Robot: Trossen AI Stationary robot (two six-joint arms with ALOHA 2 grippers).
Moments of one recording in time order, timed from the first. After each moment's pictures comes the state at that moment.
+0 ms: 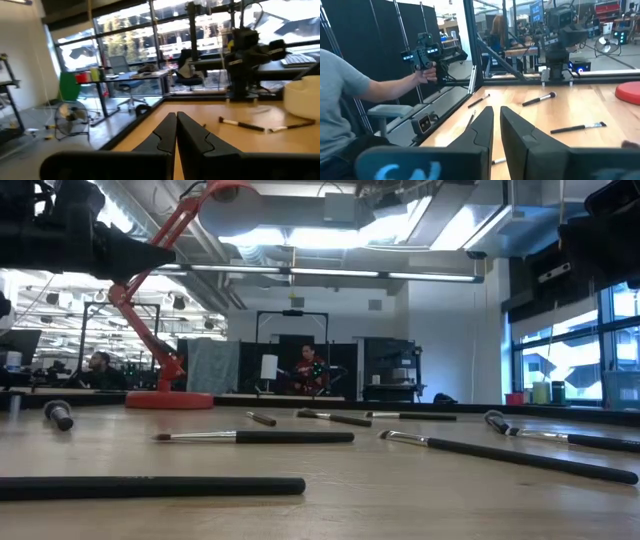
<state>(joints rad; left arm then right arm) -0.02 0.01 0.01 0.15 -0.43 0.18 0.04 0.00 0.01 0.08 -0.31 0.16</state>
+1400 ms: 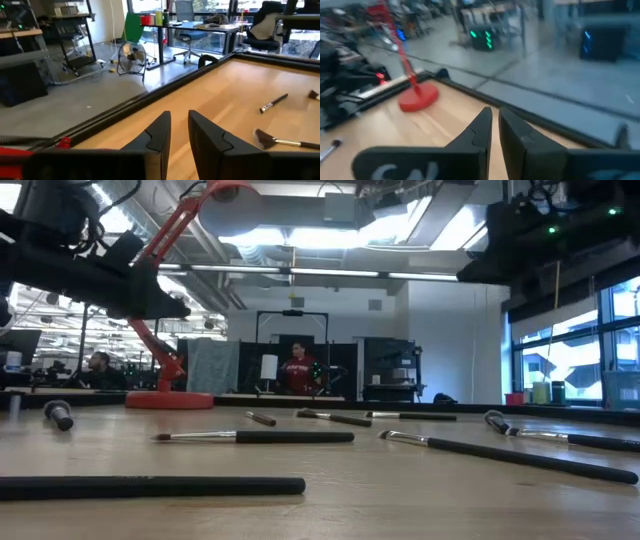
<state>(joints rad) 0.23 0.48 0.01 0.33 -0.54 -0.08 -0.25 0.60 0.36 0.06 0.51 0.29</state>
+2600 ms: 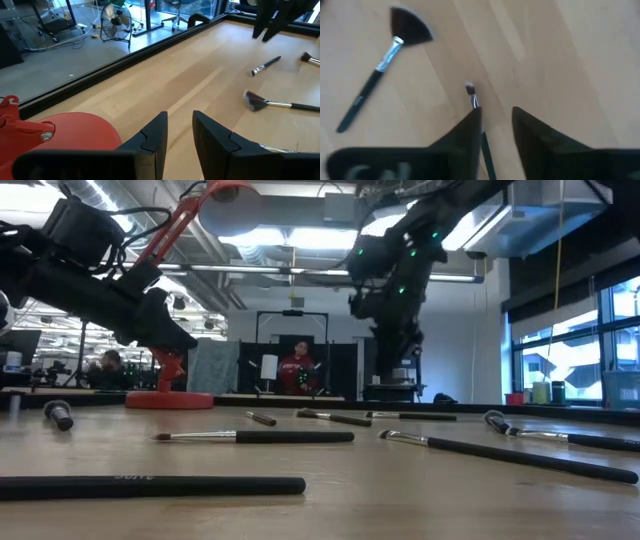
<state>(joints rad) 0.29 0.76 0.01 0.45 -0.40 -0.18 -0.40 1.80 1.32 -0.72 0.01 0.04</state>
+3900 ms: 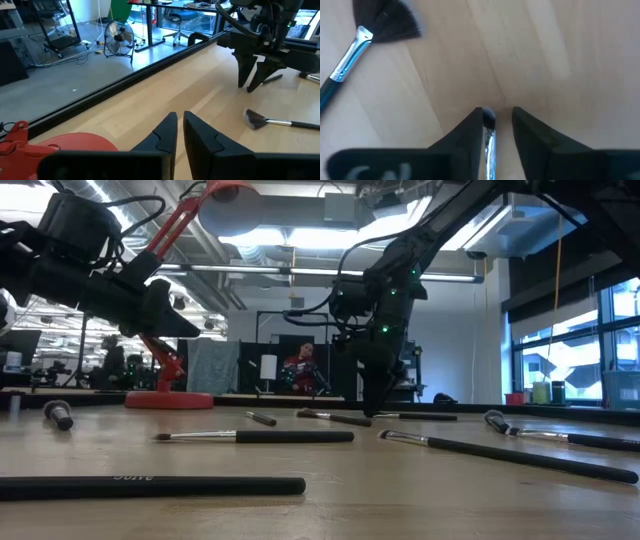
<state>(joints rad) 0.29 0.76 0.01 0.53 -0.42 -0.13 -0.37 2.01 1.36 -0.63 -0.07 -0.02</state>
